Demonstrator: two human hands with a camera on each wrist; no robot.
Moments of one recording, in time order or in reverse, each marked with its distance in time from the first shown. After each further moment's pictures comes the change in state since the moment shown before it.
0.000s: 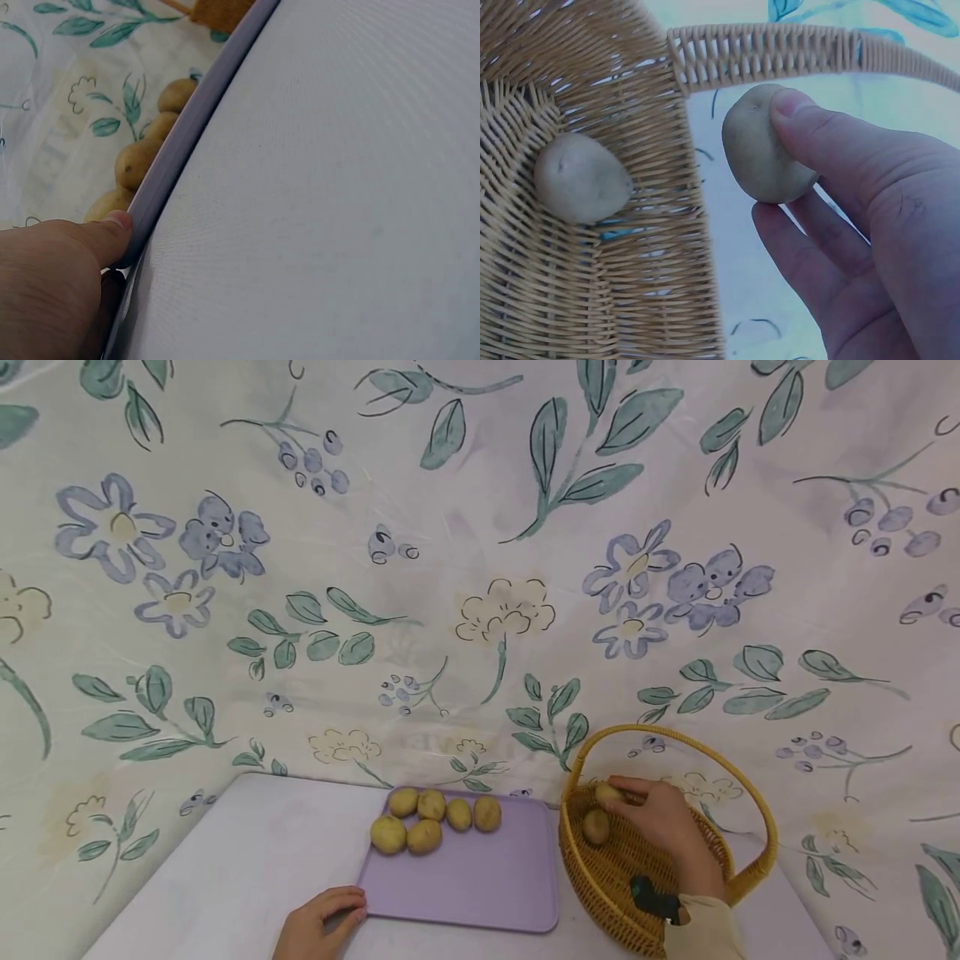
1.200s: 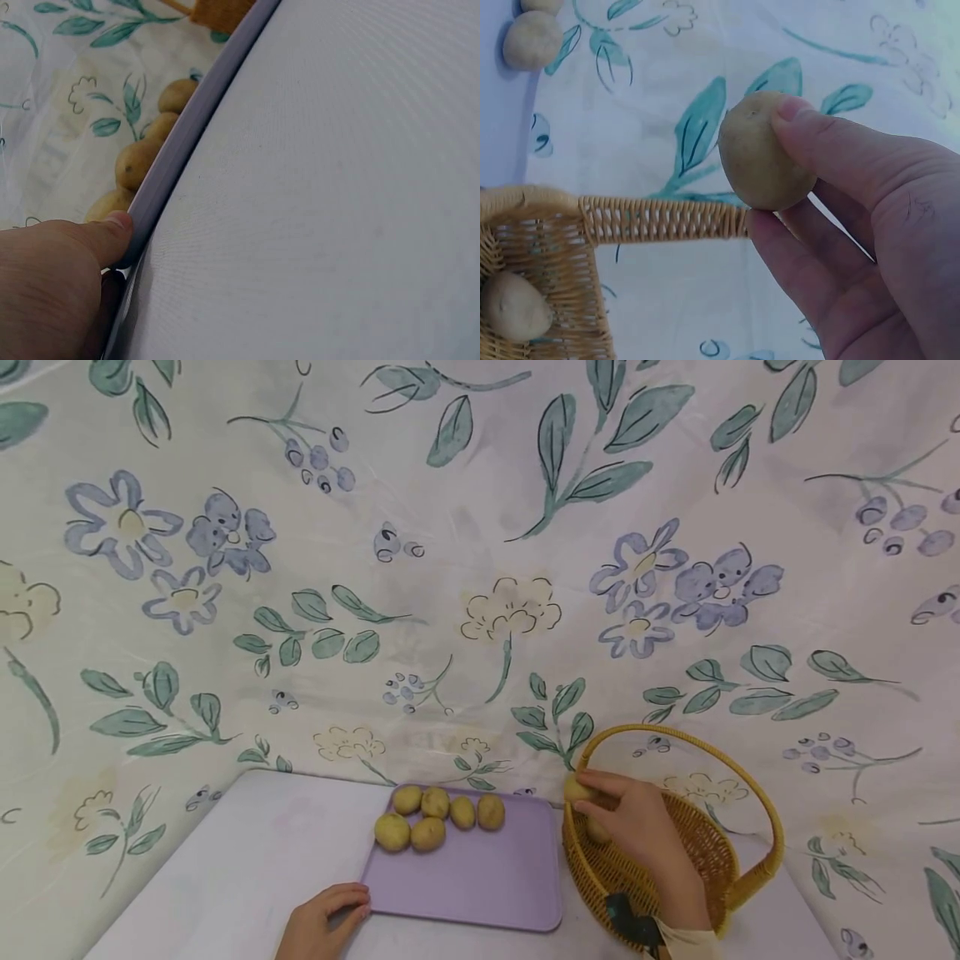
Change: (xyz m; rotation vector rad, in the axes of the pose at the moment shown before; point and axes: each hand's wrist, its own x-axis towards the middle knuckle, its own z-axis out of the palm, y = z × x) left_hand 0.000 0.004 -0.004 -0.009 -0.052 -0.045; right_hand -0.027 -0.072 0.006 0.165 0.174 -0.285
